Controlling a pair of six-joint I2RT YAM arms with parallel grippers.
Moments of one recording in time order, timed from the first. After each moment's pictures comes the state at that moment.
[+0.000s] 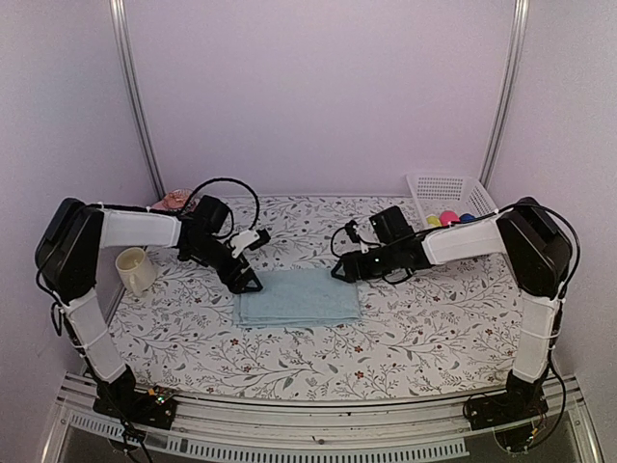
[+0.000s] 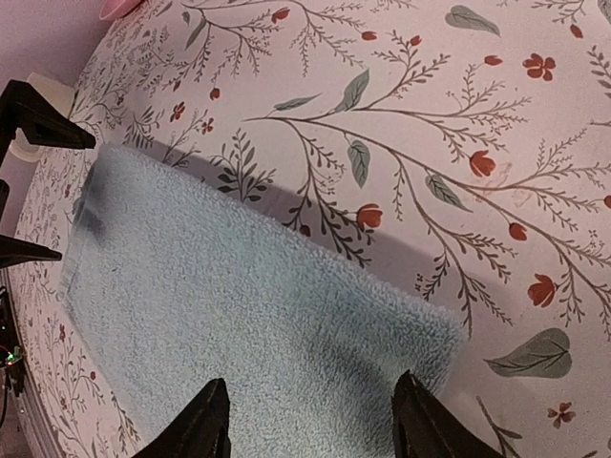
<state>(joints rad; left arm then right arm) -0.43 1.84 1.12 -0.39 0.38 0.49 0.65 2.00 1.19 0.02 -0.33 0.37</state>
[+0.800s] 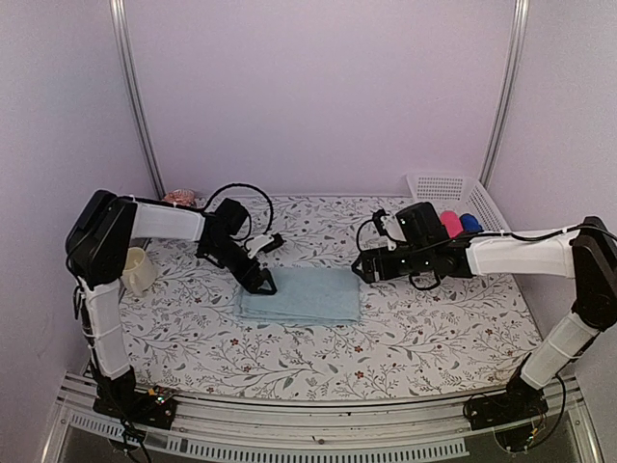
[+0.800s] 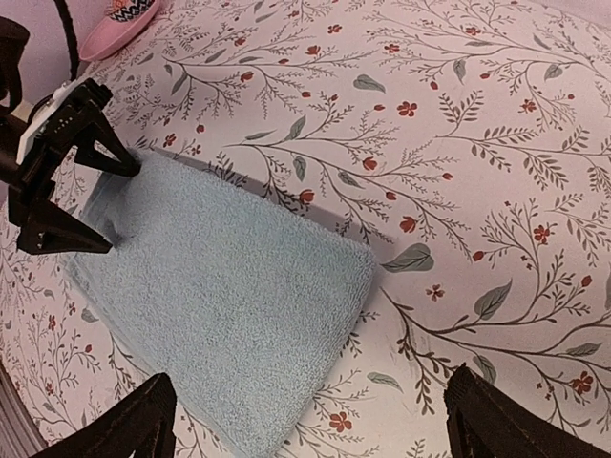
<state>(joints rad) -0.46 1.99 1.27 -0.49 0.46 0.36 0.70 1.61 0.98 -0.09 -0.04 0.33</state>
